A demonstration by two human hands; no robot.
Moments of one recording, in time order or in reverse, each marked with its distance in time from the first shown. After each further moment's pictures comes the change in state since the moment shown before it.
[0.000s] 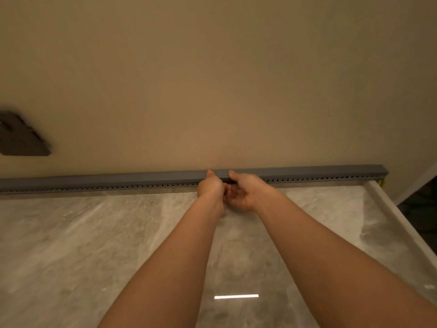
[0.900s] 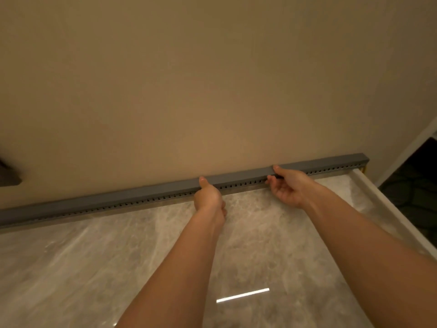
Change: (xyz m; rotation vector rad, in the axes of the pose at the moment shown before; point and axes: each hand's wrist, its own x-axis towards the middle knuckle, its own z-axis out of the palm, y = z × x) left_hand 0.000 -0.003 0.002 0.021 -0.079 -0.013; right_hand -0.007 -0.035 -0.090 0.296 0.213 -0.158
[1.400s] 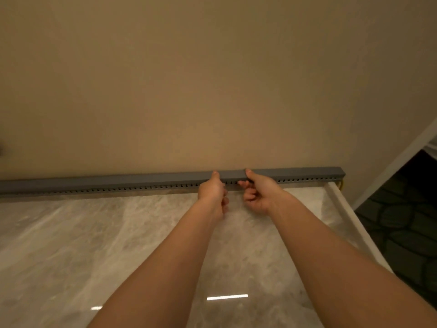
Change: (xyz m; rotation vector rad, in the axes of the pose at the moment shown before) left_hand -0.027 -0.017 0.063 0.041 -0.076 0.036; right_hand 0.006 -0.003 -0.011 -0.110 -0.168 0.094
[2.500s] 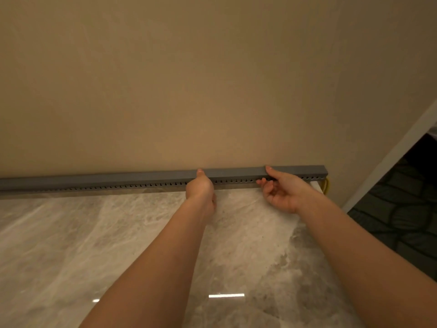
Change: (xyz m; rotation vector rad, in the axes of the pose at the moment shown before) left_hand 0.006 -0.007 0.044 -0.045 0.191 0.008; right_hand -0.002 -0.059 -0.089 0.124 -0.055 0.094
